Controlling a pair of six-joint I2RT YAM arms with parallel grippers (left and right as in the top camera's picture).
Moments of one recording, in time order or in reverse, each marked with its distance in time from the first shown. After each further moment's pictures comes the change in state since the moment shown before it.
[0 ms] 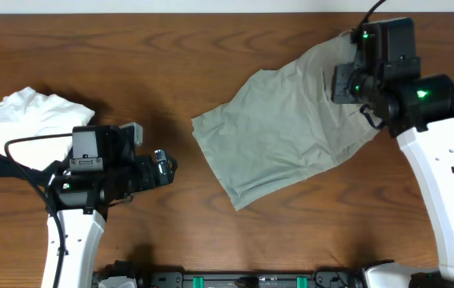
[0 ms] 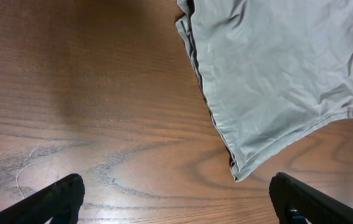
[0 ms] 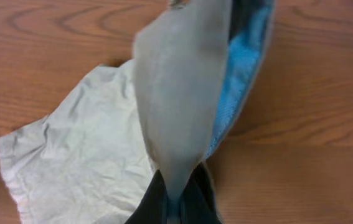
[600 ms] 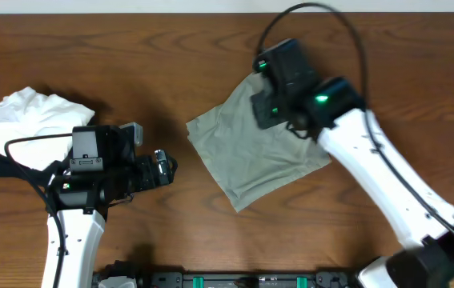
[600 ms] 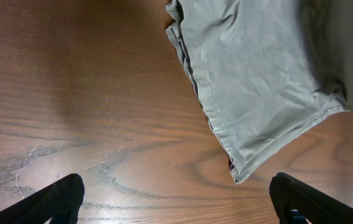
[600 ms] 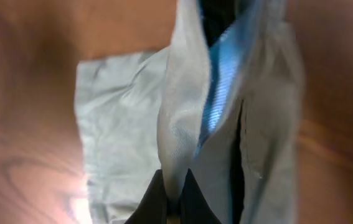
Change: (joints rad) left arm 0.000 0.000 0.000 0.000 0.000 0.000; right arm 0.356 0.200 0.000 0.045 -0.058 -0.006
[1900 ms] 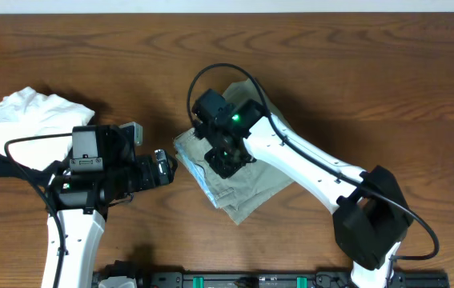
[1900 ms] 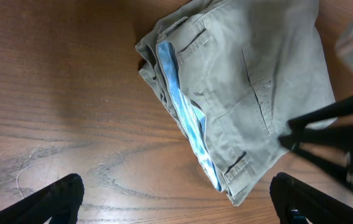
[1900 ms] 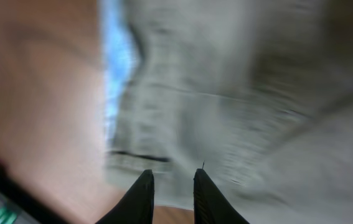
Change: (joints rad) left arm 0.000 0.000 0.000 0.003 0.000 0.000; right arm 0.190 0.264 0.000 -0.128 -0.148 -0.071
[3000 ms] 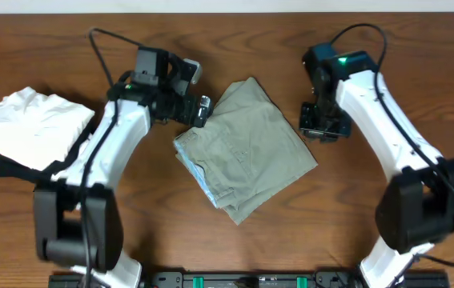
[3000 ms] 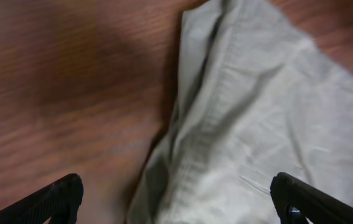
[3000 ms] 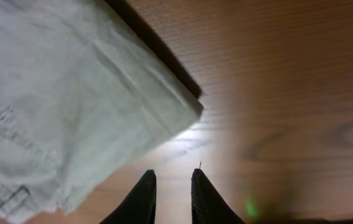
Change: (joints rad) left arm -0.219 0.739 0.449 0.307 -0.053 0.373; right arm -0.516 -0.098 0.000 -0.276 0.086 0.340
